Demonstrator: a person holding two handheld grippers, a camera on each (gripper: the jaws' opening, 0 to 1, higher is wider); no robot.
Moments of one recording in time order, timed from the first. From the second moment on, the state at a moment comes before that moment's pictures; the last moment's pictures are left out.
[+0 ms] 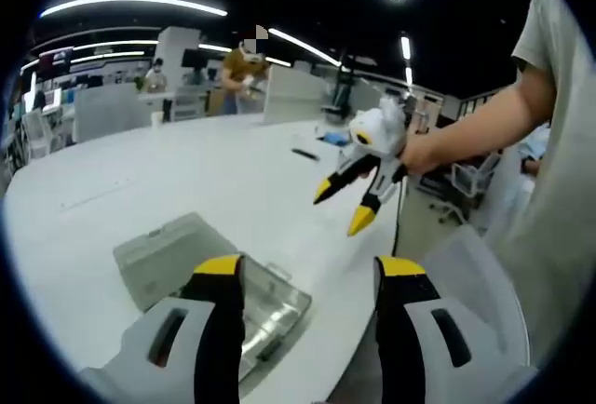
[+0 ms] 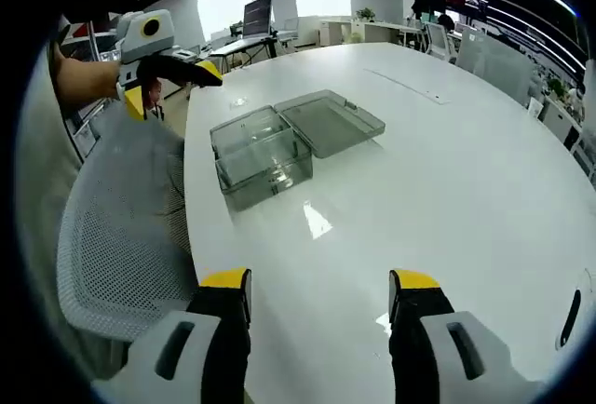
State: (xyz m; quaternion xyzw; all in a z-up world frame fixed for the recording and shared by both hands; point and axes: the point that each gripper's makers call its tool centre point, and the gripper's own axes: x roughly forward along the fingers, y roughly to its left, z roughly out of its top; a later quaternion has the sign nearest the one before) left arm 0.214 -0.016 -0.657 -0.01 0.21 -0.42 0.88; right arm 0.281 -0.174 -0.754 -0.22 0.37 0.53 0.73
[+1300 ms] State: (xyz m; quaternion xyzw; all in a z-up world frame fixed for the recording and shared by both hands) left arm 0.214 -0.022 -0.665 0.01 0.23 -0.43 0.87; right arm 0.308 -0.225 -0.808 -0.35 0.41 0.55 0.63
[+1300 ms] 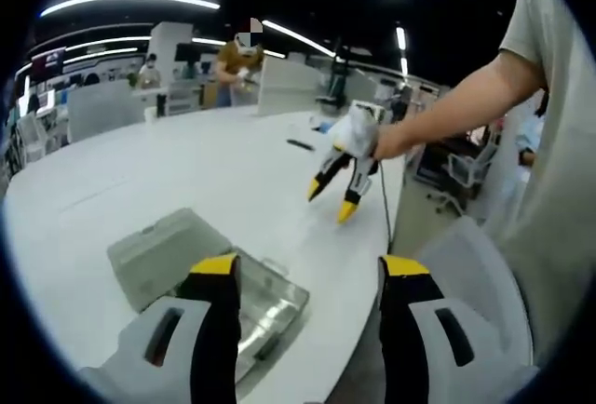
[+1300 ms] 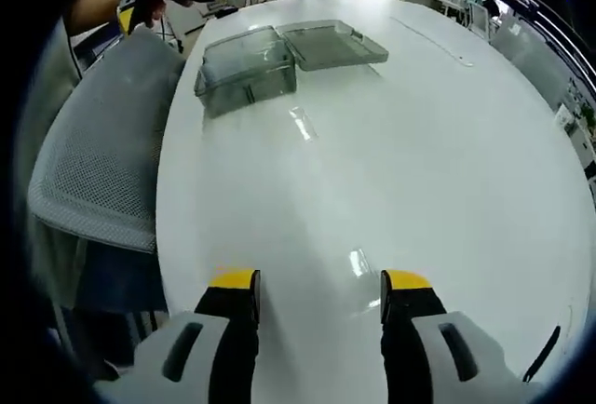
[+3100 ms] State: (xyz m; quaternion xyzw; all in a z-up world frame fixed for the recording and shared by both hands) left arm 0.213 -0.016 -0.673 -0.01 0.24 -0.43 0.87; right arm 0.314 -0.235 -0.818 -0.45 0.41 0.58 0.54
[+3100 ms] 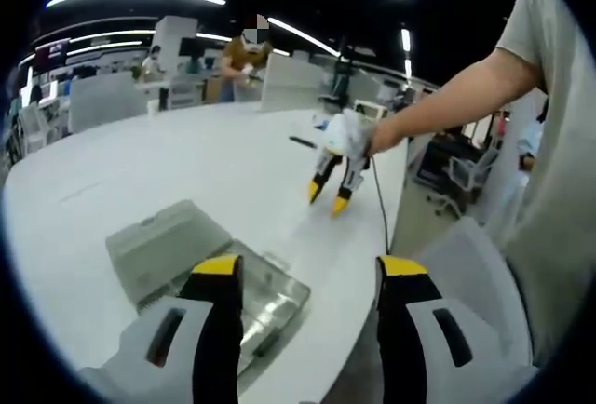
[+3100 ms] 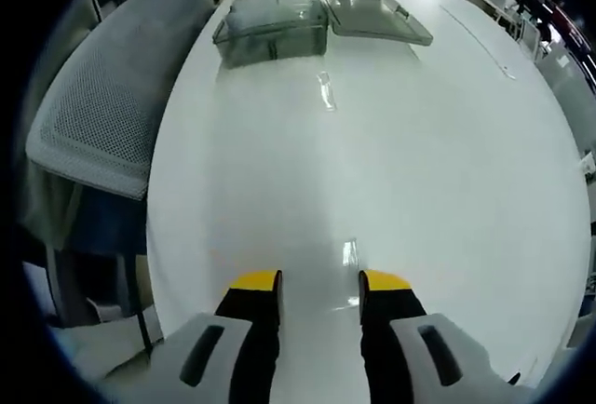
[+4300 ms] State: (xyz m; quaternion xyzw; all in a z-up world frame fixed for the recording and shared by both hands) left arm 0.212 -0.019 -0.674 -0.01 0.24 -0.43 0.87; right arm 0.311 -0.224 -0.813 -0.45 0.42 0.58 0.53
